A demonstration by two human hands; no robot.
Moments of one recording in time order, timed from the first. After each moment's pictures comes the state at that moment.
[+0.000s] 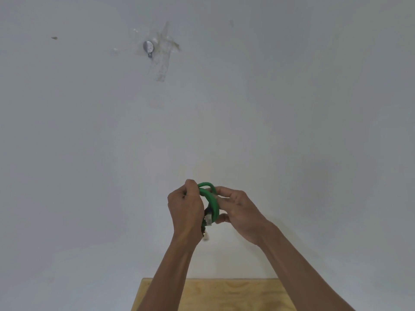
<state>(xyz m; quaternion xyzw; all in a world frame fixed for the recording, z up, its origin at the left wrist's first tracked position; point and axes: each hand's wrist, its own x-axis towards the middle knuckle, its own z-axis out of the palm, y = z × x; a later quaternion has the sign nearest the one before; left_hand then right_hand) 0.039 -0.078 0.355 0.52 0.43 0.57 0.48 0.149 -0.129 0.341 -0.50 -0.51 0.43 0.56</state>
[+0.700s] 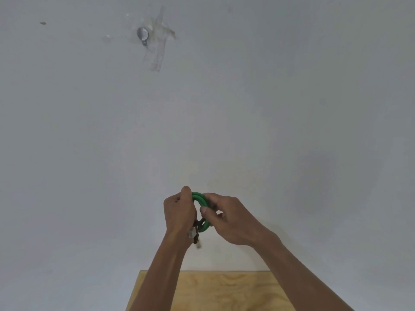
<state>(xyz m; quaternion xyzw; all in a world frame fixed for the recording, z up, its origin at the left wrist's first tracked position) 0.031 -0.064 0.324 0.50 0.47 0.49 0.54 0.140 -0.134 0.322 -0.61 -0.64 0.22 0.40</state>
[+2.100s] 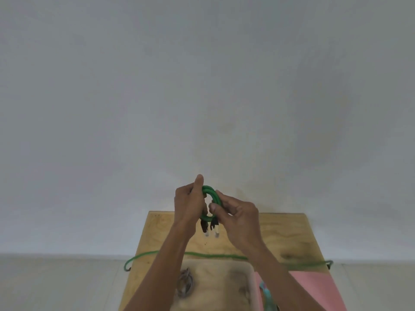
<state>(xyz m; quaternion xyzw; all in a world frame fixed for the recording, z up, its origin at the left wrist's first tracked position) -0.014 -0.079 0.216 0.53 0.51 0.36 0.58 0.076 -0.168 0.184 -0.64 -0.38 0.29 0.60</state>
